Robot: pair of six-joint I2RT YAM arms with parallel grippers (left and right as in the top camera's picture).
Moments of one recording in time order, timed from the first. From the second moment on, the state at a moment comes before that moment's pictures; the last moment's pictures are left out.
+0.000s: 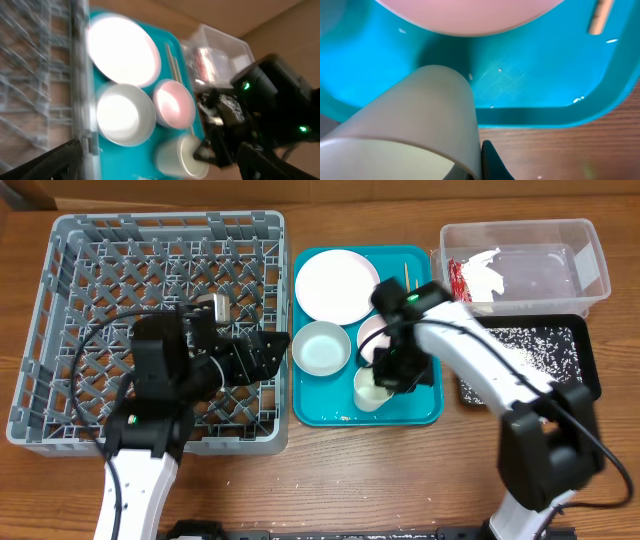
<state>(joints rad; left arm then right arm) -0.06 1.06 0.91 -0.50 0.58 -0.46 0.46 1.88 1.47 -1.28 -0.20 0.53</state>
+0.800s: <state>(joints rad) -0.06 1.42 0.92 -0.07 1.43 -1.16 0.21 1.58 1.19 -0.45 -1.27 0.31</state>
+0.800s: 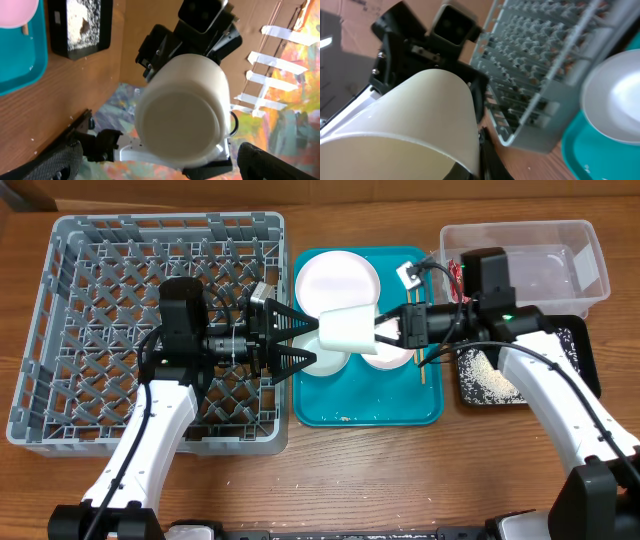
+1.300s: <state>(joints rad) -0.06 1.43 0.92 -0.01 1.48 -1.22 0.38 1.64 1.19 -0.34 -1.19 0.47</state>
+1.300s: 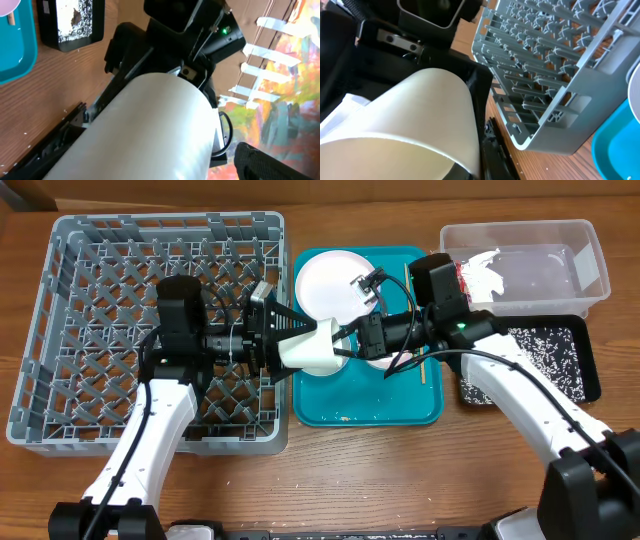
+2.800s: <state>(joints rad) 0.22 1.44 1.53 -1.12 0.68 -0.59 0.06 1.65 1.19 -0.71 -0.86 0.34</state>
